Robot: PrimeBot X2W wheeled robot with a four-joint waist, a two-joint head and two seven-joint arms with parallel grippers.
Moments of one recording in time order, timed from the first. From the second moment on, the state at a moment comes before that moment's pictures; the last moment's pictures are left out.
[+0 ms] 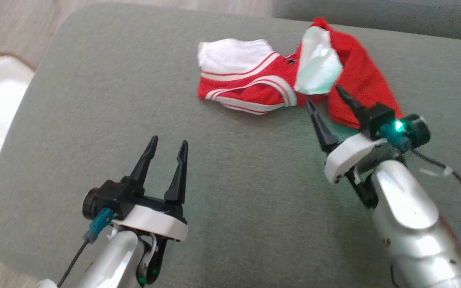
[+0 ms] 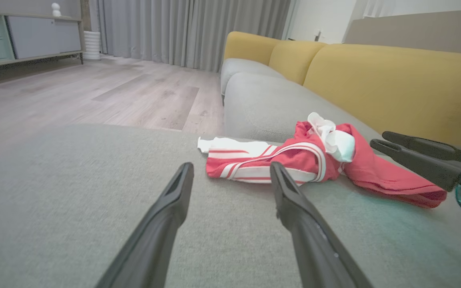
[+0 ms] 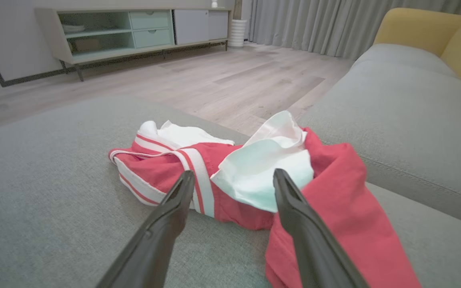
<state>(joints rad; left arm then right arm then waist) -0.29 0.18 -0.51 0.30 -0.48 0.02 -0.25 -0.51 -0.09 0.27 0.58 0.02 0.13 -0.11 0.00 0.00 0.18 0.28</state>
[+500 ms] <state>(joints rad) -0.31 0.12 -0.46 0.35 -0.43 -0.03 -0.25 -0.69 -0.12 0.25 0.90 -0.01 0.13 -0.17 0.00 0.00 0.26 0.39</state>
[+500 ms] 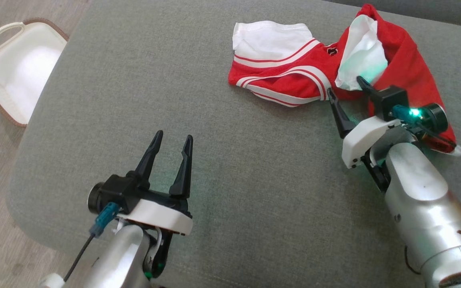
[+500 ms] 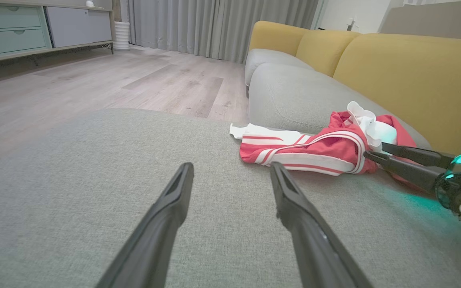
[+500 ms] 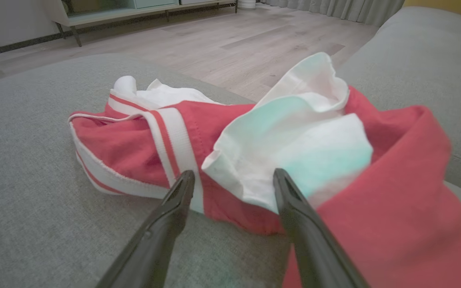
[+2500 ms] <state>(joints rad) -0.17 0.21 -0.35 0.30 -0.38 0.00 -0.23 -0.44 -0.07 0.96 0.27 0.54 0.13 -0.03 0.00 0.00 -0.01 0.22</state>
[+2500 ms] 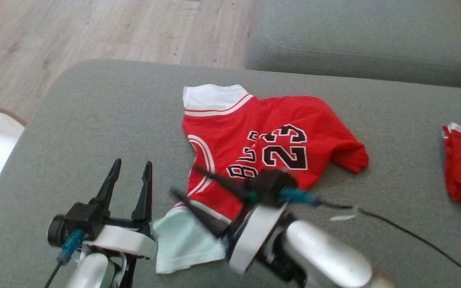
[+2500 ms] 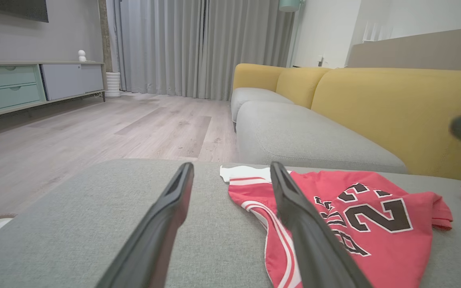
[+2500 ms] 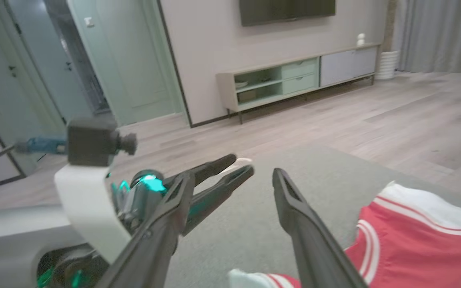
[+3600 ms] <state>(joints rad) -0.18 0.15 -0.37 0.28 -0.38 -0.02 -0.25 -0.11 -0.05 0.07 0.30 0.19 0.13 -0.22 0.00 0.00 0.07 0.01</state>
